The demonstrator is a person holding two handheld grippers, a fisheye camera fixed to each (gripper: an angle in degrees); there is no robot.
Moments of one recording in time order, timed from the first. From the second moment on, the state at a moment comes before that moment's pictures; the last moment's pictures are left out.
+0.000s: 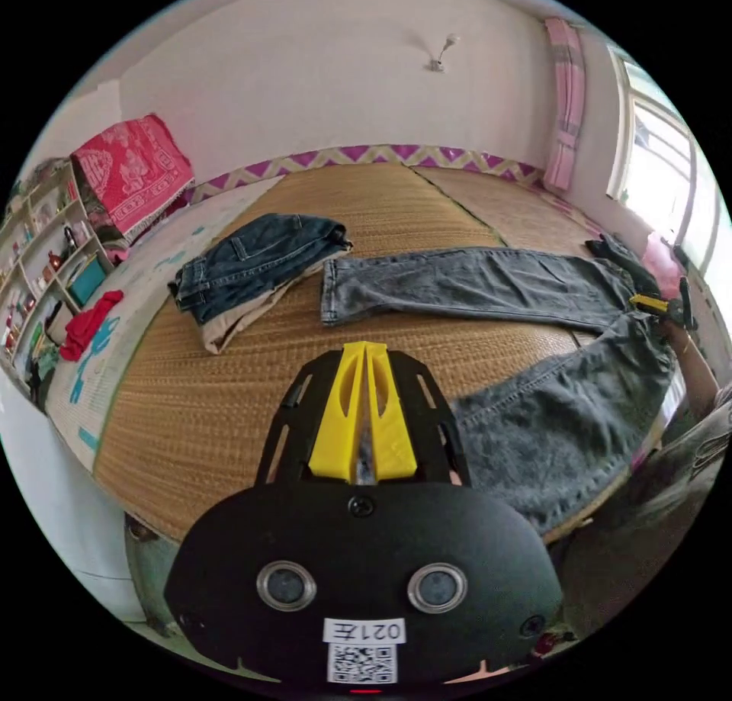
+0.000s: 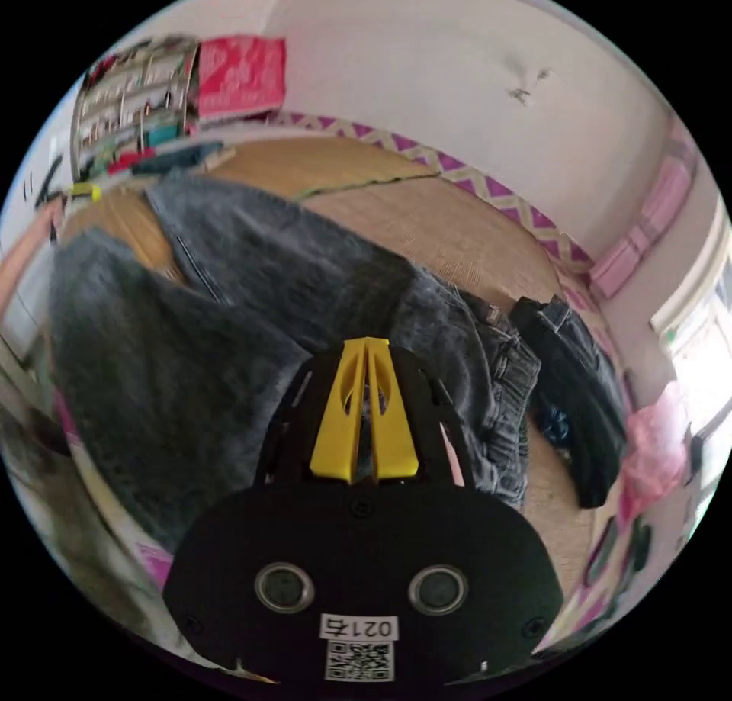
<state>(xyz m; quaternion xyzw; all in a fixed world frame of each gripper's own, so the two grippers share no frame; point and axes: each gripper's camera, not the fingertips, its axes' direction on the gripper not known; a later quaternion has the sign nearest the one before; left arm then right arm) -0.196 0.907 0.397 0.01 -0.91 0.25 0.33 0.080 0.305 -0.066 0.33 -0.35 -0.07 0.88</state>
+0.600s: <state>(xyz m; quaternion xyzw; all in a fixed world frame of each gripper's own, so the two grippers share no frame) -0.078 1.113 0.298 0.32 -0.80 0.21 0.47 0.287 0.642 0.150 0.21 -0.46 0.23 0.83</state>
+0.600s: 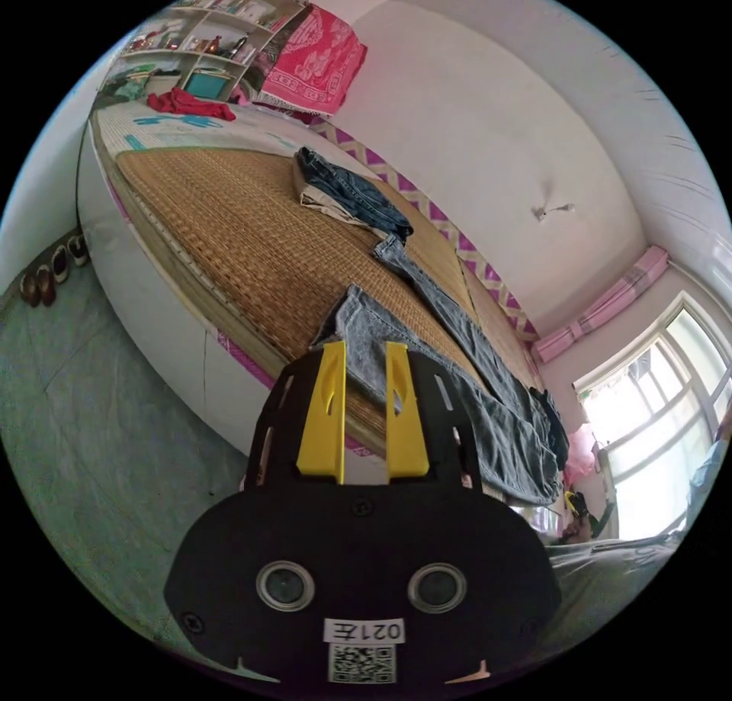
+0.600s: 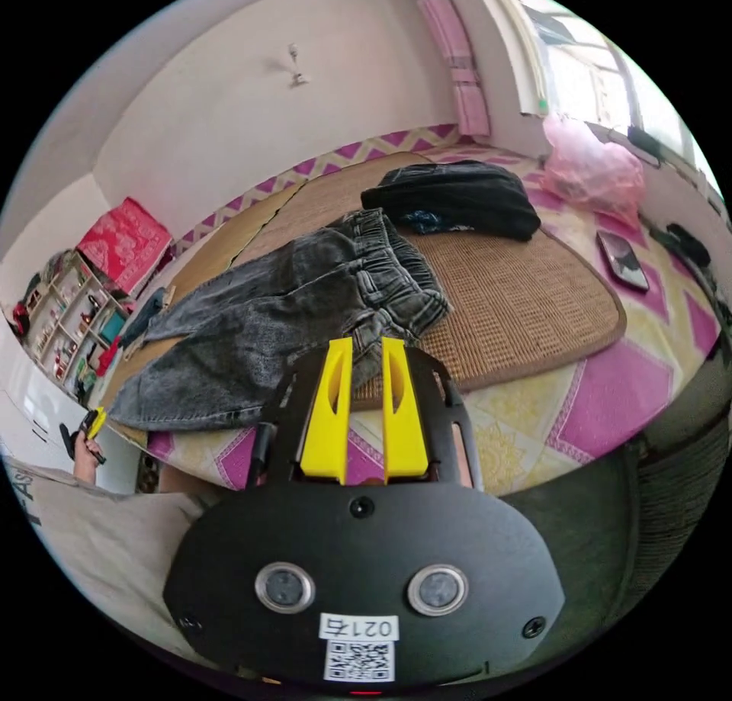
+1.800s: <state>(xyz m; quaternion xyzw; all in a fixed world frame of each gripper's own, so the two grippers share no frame) -0.139 1.113 0.197 0.33 -0.70 0.11 0.63 0.168 0.804 0.412 0.11 -0.71 0.42 0.56</state>
